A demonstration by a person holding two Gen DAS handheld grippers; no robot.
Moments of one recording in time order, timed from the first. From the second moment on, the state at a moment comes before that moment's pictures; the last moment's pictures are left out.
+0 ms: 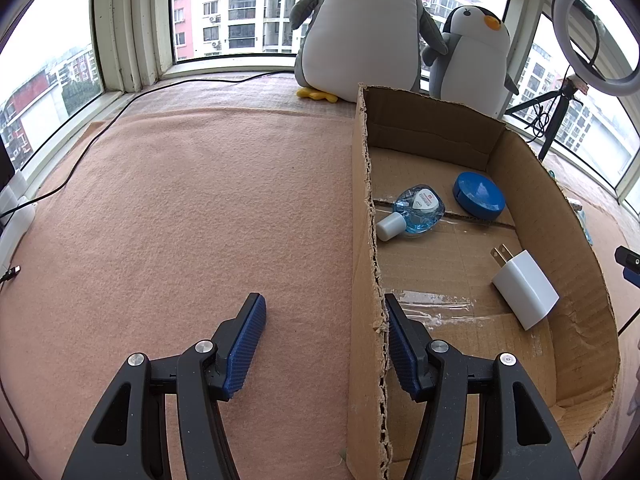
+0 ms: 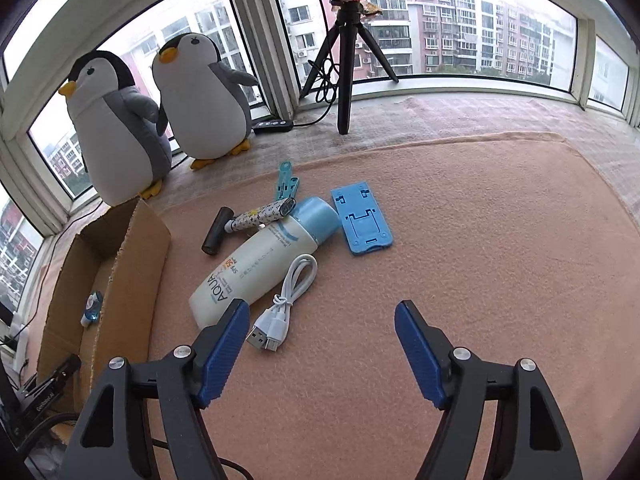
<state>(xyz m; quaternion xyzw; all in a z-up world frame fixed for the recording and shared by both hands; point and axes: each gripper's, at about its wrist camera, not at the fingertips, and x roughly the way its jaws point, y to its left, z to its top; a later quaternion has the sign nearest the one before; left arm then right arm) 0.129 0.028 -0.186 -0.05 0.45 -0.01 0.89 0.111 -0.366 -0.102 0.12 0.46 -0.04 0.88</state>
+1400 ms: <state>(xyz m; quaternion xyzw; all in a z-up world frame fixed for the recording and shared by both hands) 0.128 0.028 -0.187 -0.05 0.45 -0.01 0.89 0.151 -0.340 -0.141 0.03 0.51 -0.04 0.86</state>
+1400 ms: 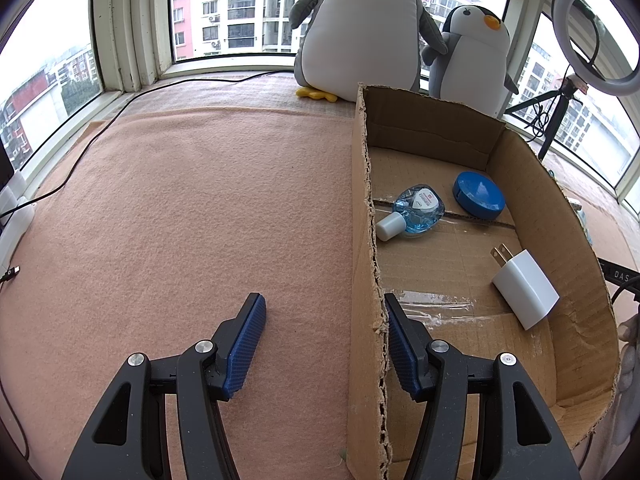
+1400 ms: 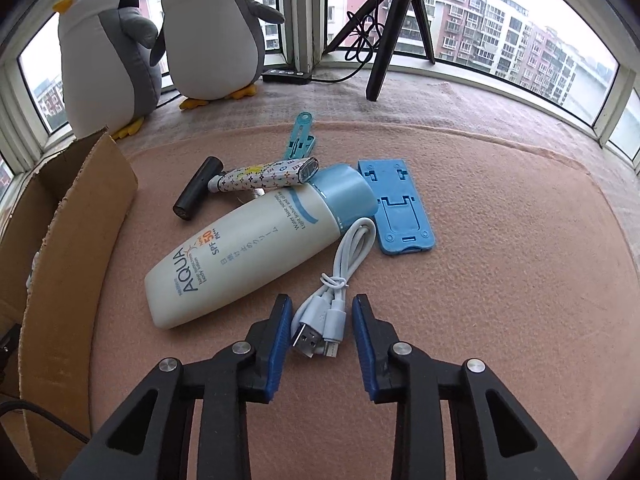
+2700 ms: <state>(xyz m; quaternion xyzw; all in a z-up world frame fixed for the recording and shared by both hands) 0.127 0.028 -0.187 -0.05 0.45 -0.01 0.89 0.103 -0.284 -0.047 0.08 0.41 0.08 0.91</state>
